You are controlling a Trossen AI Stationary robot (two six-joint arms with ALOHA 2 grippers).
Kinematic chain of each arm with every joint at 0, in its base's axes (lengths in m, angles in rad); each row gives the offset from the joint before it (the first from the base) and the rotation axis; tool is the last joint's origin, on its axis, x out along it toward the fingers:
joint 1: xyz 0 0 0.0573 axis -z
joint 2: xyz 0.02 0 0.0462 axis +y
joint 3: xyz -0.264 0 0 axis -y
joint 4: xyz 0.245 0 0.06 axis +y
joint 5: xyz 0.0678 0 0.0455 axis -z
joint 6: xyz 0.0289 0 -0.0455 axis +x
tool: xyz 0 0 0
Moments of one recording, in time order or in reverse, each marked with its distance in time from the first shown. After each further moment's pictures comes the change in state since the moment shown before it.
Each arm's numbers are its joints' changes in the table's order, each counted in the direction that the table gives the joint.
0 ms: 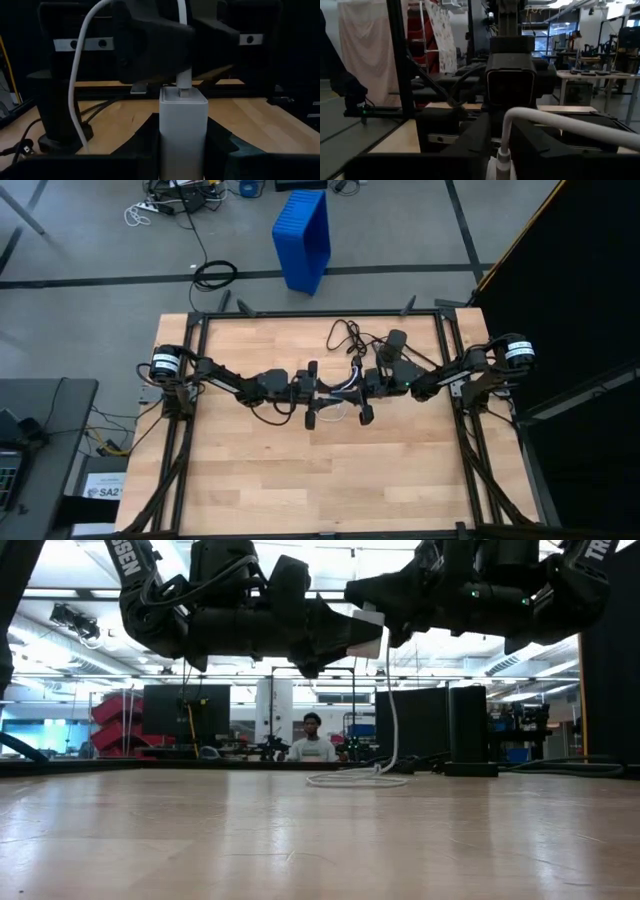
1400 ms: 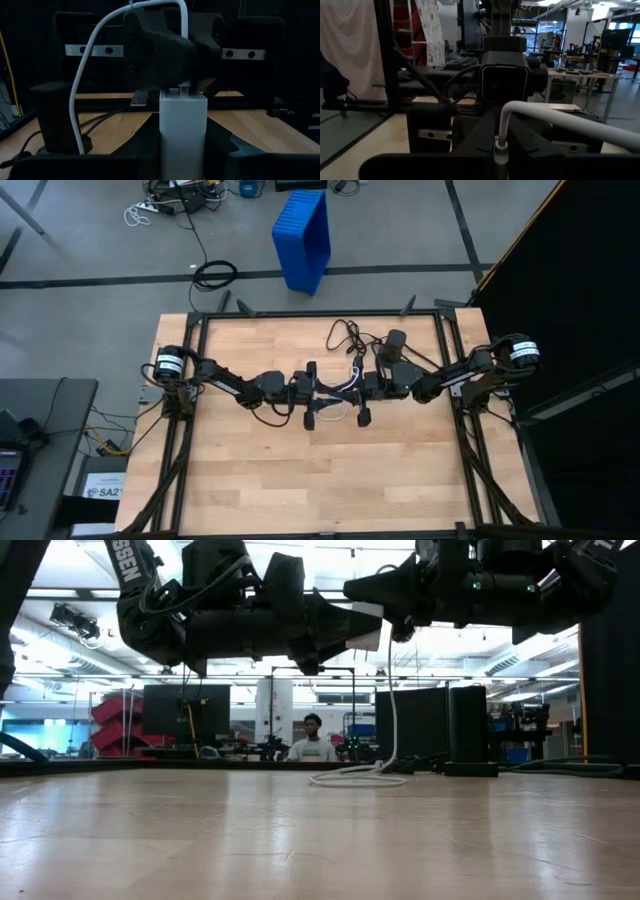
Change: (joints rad) left arm 0.013 0.008 -0.019 -0.144 -0.013 0.000; right arm -0.040 -0.030 0.004 0.112 0.094 -0.051
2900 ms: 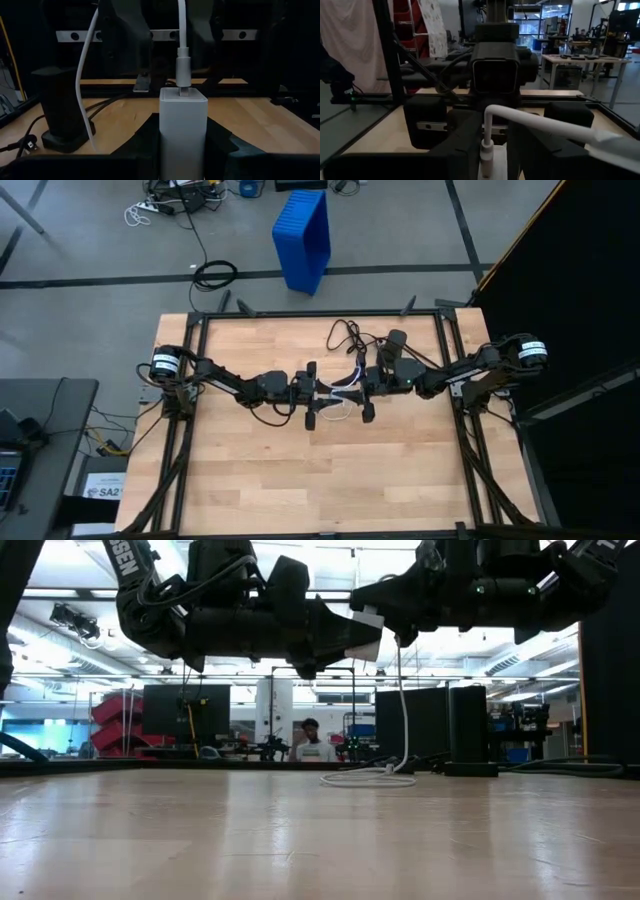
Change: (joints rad) left arm -0.003 -0.007 0.011 0.132 -0.021 -0.004; right arm 0.047 -0.077 -0.005 0.087 -0.067 0.027
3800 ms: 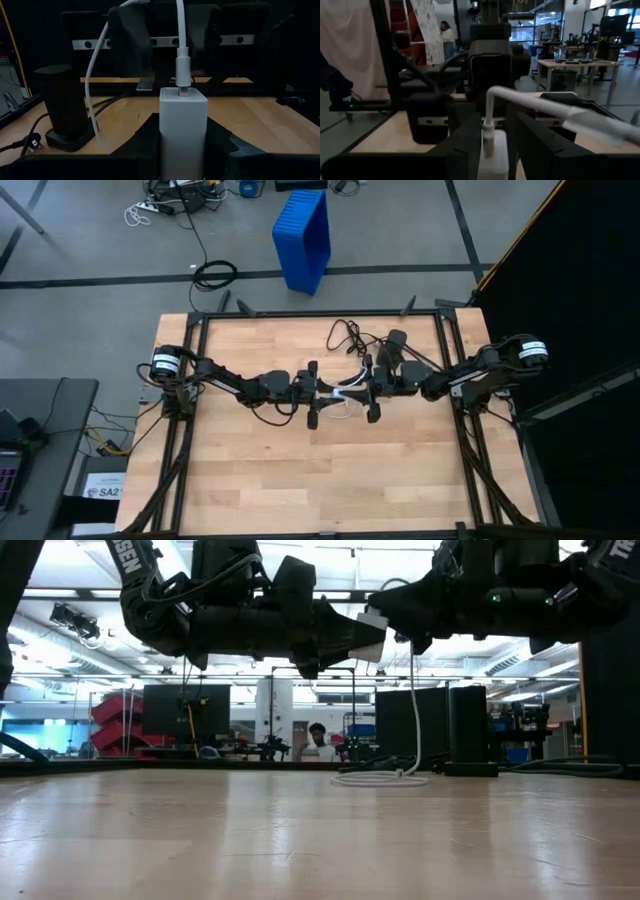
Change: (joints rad) left arm 0.000 0.001 0.024 0.043 -0.020 0.000; right arm -0.010 -0.005 -0.096 -0.140 0.046 0.027
